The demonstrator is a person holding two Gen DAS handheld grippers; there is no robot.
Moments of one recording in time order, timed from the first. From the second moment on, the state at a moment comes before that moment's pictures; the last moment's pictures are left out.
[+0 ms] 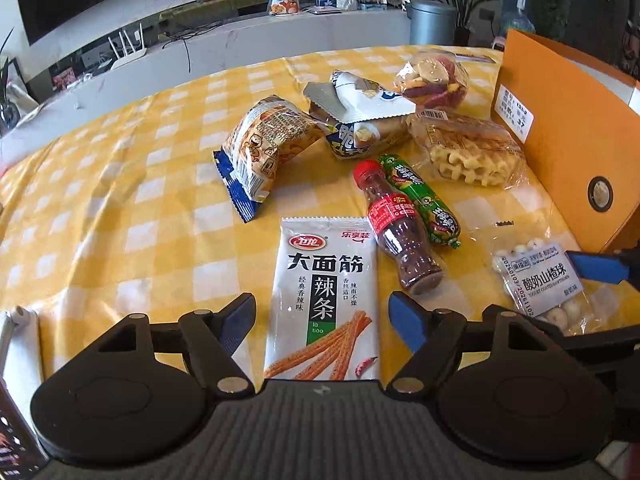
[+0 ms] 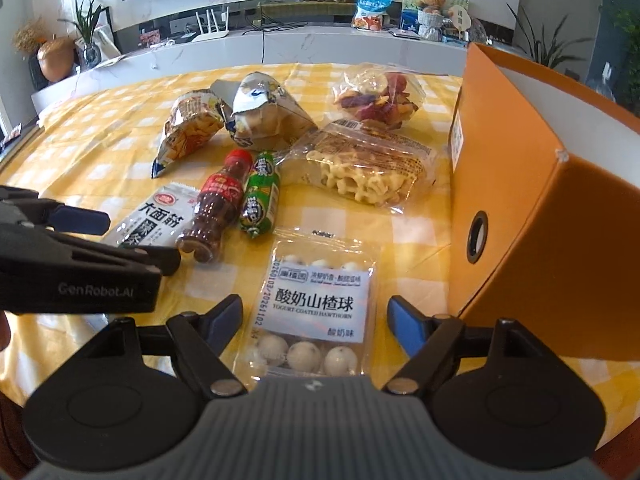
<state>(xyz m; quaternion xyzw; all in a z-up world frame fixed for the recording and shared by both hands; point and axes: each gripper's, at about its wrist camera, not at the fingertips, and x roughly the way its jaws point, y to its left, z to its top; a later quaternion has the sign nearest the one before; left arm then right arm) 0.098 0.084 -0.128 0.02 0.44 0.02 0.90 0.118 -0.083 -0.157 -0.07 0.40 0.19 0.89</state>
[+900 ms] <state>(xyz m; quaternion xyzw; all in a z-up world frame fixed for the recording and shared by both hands) 0.087 0.080 -0.127 -0.01 0.42 0.03 0.91 0.112 -0.096 -0.158 -0.10 0.37 0.29 0.88</state>
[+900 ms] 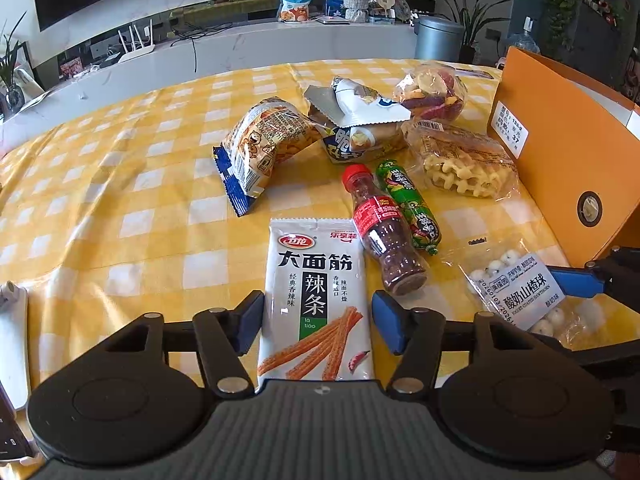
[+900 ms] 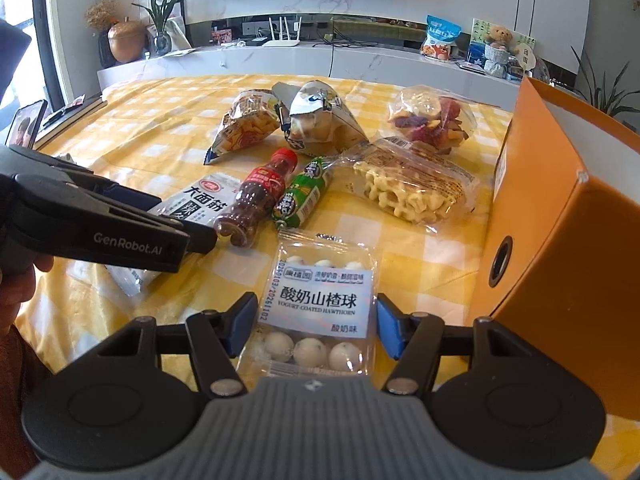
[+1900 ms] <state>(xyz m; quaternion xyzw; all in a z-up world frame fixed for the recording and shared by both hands) 0.065 -0.014 0.018 0.03 0.28 -0.06 0.96 0.109 -0.215 -0.031 0.03 0.29 0.24 0.93</state>
